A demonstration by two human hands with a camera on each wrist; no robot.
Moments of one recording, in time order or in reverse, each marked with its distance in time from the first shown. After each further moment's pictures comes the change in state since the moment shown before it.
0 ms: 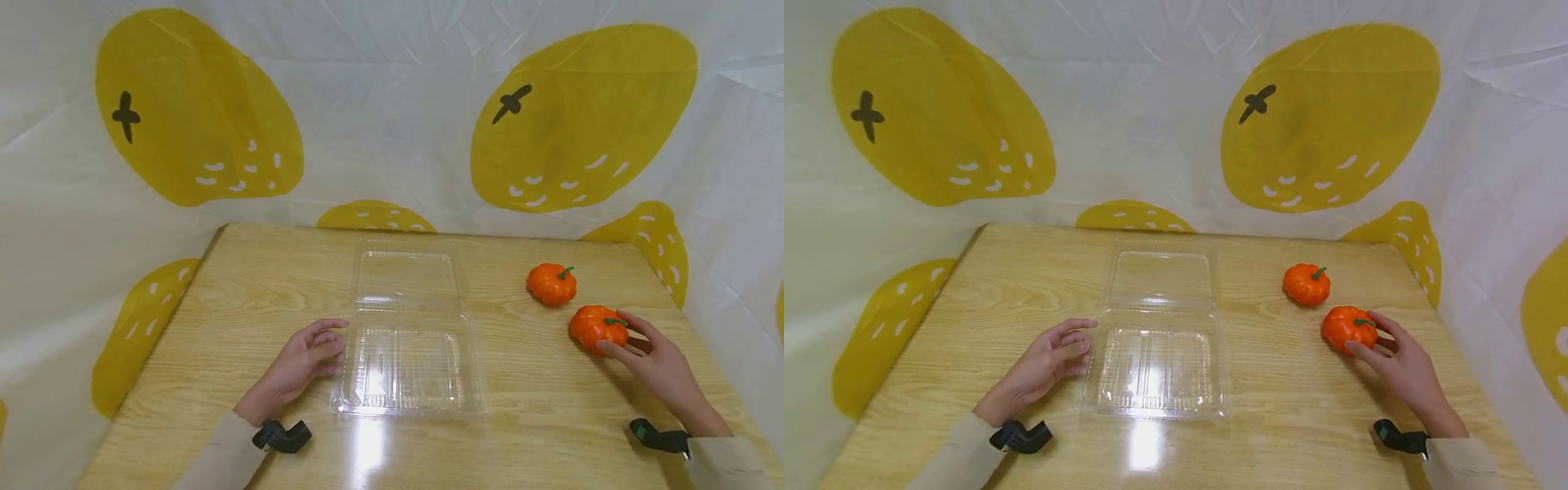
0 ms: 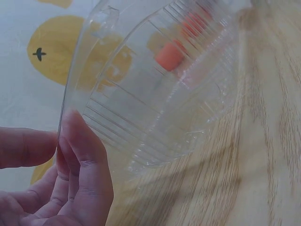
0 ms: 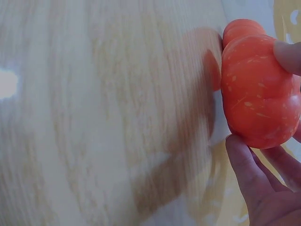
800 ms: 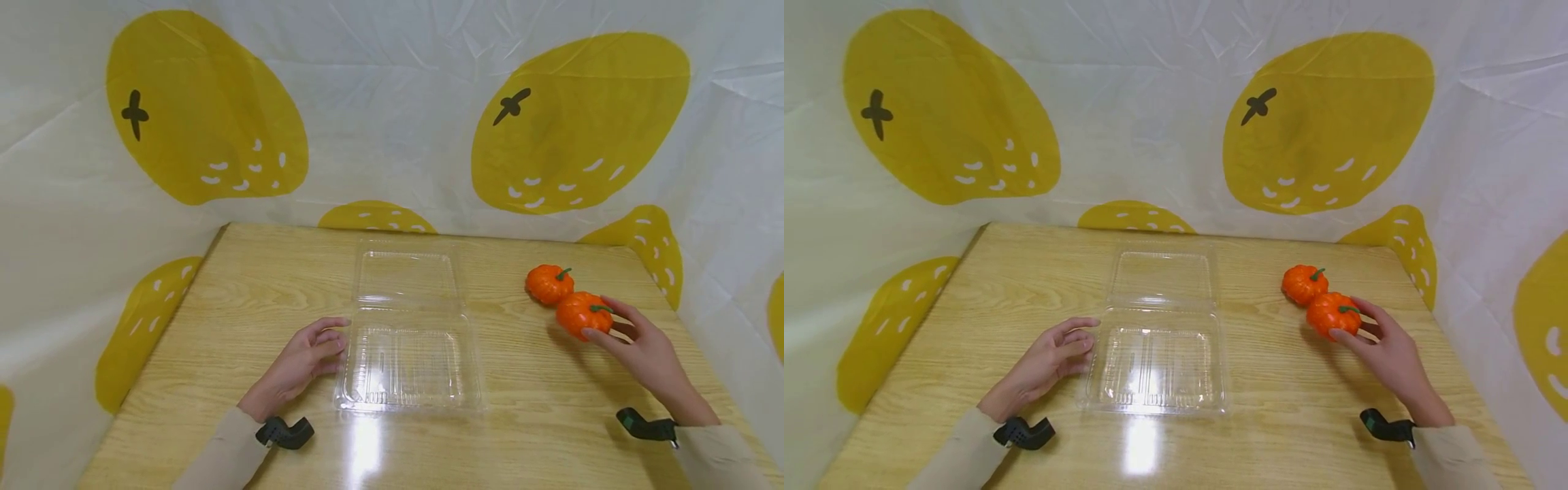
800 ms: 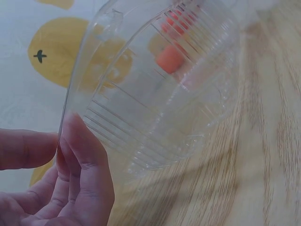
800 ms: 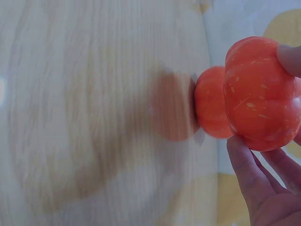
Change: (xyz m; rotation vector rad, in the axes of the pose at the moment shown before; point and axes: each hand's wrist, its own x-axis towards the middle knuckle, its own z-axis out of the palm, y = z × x) left_hand -0.001 -0.001 0.000 -0.007 -0.001 -0.006; right_hand -0.005 -0.043 0.002 0.015 0.037 -0.069
